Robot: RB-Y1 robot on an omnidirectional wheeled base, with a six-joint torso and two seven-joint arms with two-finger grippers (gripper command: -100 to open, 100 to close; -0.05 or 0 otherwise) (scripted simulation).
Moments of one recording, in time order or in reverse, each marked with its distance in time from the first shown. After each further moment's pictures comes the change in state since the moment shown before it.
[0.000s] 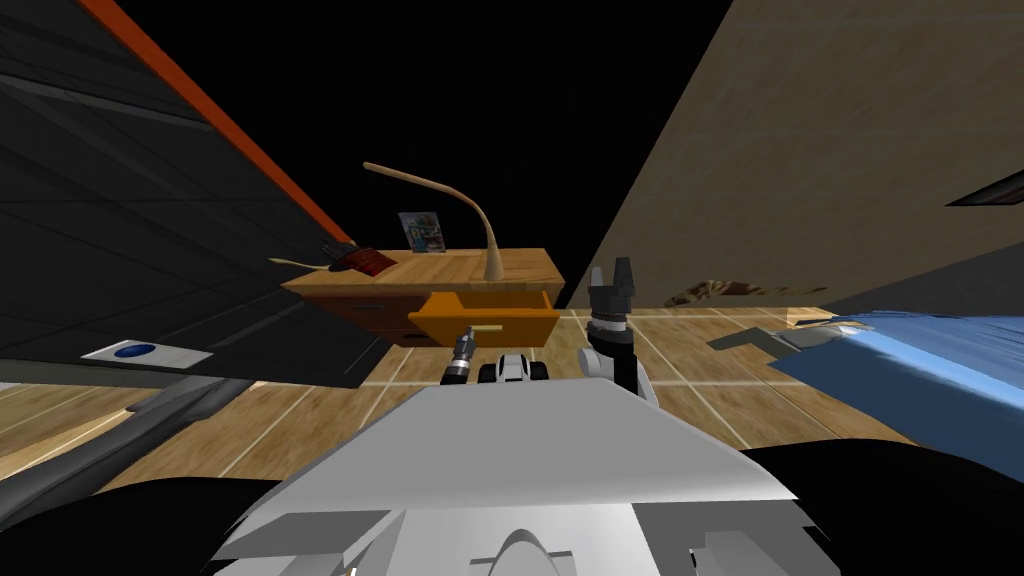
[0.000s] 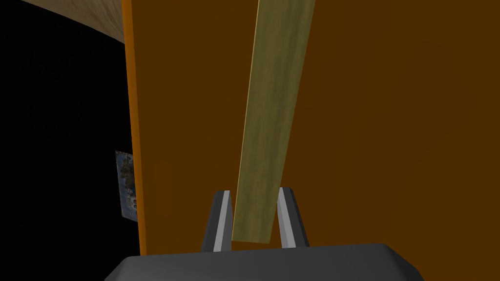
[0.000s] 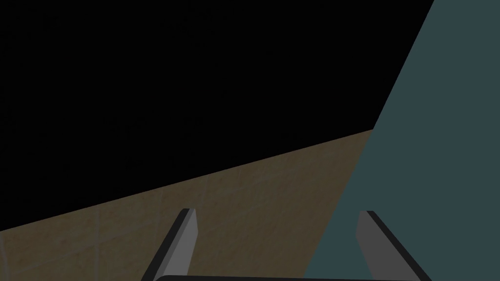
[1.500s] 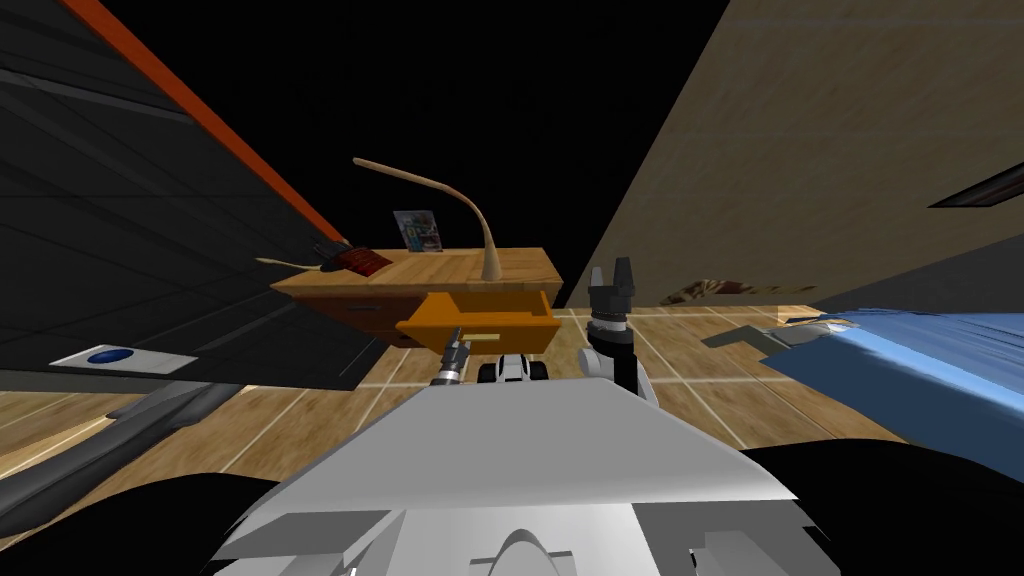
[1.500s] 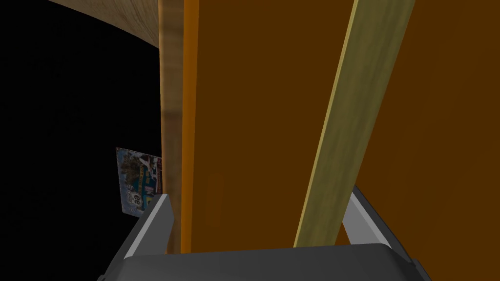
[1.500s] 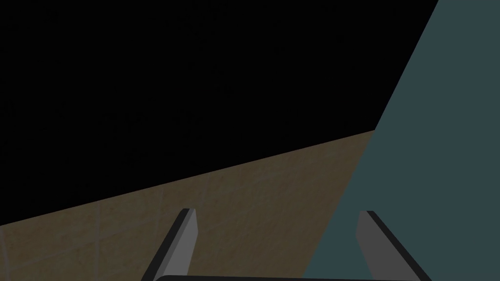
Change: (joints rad) left arm 0.220 0.057 -0.032 -0.293 -0.040 0.115 0.065; right arm 0.000 0.000 0.000 0.000 0.000 0.000 0.000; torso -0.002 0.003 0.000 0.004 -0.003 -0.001
